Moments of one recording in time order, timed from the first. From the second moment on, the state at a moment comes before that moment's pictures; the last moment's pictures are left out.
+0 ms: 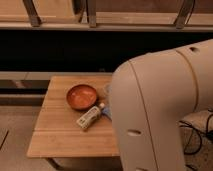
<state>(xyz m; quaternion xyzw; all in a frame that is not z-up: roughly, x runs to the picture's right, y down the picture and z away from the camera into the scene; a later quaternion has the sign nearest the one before) 0.207 0.058 0.786 -0.19 -0.25 -0.66 0.68</state>
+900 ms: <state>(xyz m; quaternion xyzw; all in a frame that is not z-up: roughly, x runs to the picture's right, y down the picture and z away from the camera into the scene) 0.225 0.121 0.814 -0.24 -0.29 -0.65 0.66</state>
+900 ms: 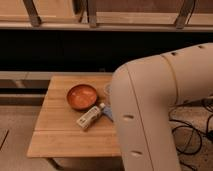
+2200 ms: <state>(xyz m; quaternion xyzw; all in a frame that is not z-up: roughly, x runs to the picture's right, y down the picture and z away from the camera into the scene) 0.201 0.178 0.859 -0.31 -0.33 -0.65 0.61</state>
